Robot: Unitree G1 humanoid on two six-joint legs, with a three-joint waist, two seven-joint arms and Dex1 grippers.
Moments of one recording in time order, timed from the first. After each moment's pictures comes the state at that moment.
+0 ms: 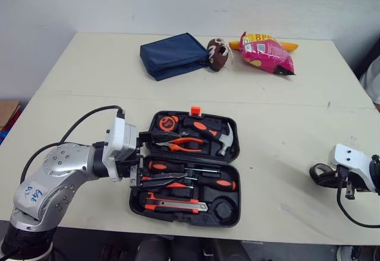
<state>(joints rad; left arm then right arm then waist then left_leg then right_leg) -0.19 0.75 0.11 -0.59 -0.78 0.53 -0.94 -0.02 -1.24 -0.10 0.11 0.23 0.28 1.32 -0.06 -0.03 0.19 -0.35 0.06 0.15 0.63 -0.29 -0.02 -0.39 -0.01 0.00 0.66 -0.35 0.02</state>
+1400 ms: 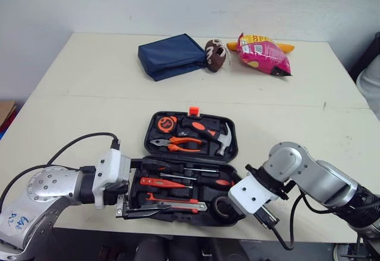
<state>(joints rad) 0.10 0.86 0.19 -0.66 -0.70 0.45 -1.04 -0.56 -0.92 0.62 -0.44 0.12 0.29 1.55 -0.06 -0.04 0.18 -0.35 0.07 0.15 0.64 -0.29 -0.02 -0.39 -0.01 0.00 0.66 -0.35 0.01</state>
